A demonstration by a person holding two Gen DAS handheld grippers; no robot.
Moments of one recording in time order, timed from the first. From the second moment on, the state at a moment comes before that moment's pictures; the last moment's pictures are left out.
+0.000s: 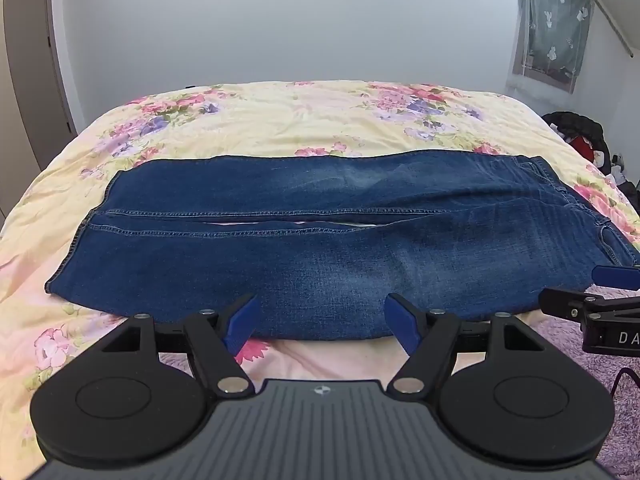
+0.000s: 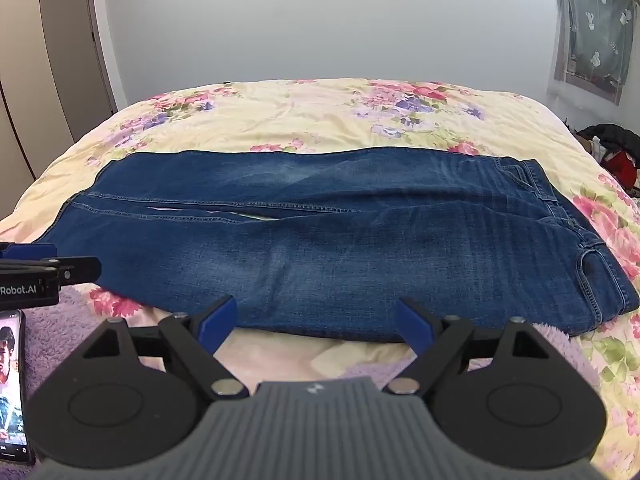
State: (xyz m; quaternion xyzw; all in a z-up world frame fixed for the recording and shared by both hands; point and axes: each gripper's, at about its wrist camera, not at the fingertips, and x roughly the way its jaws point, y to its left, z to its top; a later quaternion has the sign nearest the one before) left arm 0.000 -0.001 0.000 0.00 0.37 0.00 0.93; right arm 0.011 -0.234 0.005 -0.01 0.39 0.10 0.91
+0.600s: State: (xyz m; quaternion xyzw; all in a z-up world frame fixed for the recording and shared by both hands) left arm -0.006 -0.014 0.002 0.01 0.37 0.00 0.93; right arm 0.009 -0.230 0.007 -0.02 0.39 0.11 0.91
